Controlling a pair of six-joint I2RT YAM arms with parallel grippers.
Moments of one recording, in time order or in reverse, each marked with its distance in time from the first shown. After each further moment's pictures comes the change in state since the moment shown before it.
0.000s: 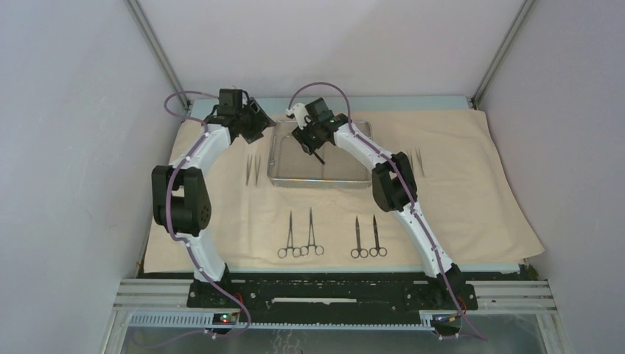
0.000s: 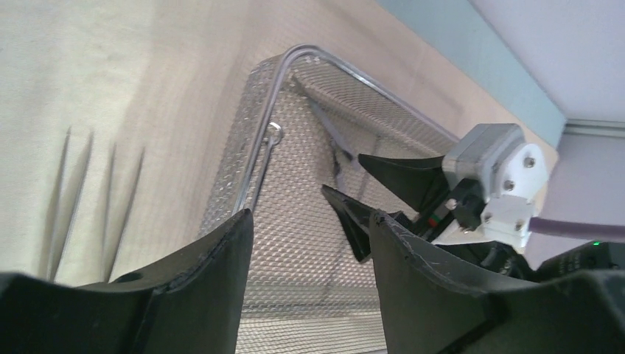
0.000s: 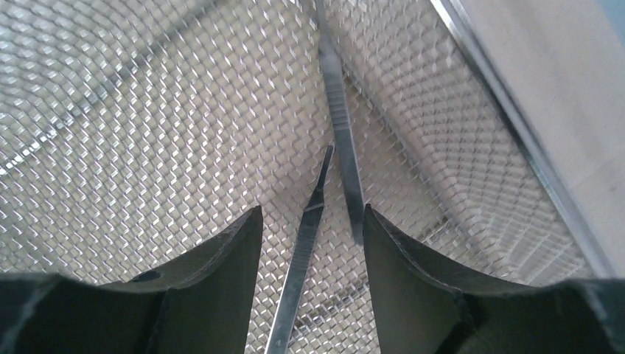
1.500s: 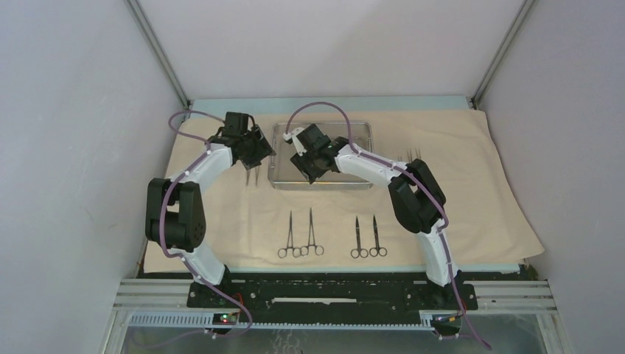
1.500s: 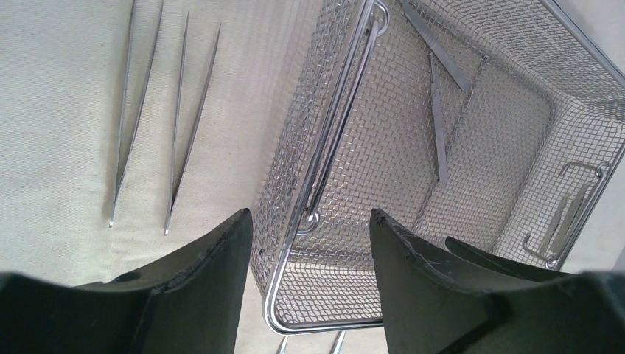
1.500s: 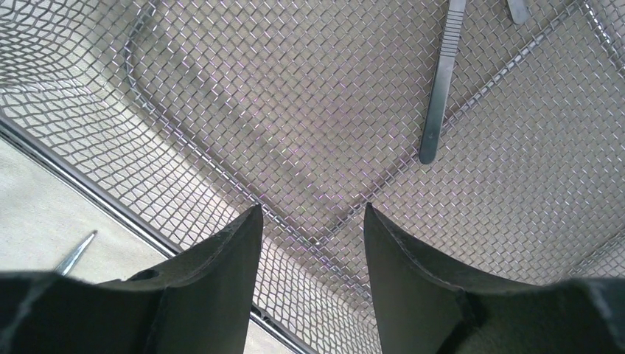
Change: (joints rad) left arm -0.050 -0.149 -0.292 -0.021 -0.089 0.085; right arm 0.185 -0.493 -0.706 0.090 0.208 0.229
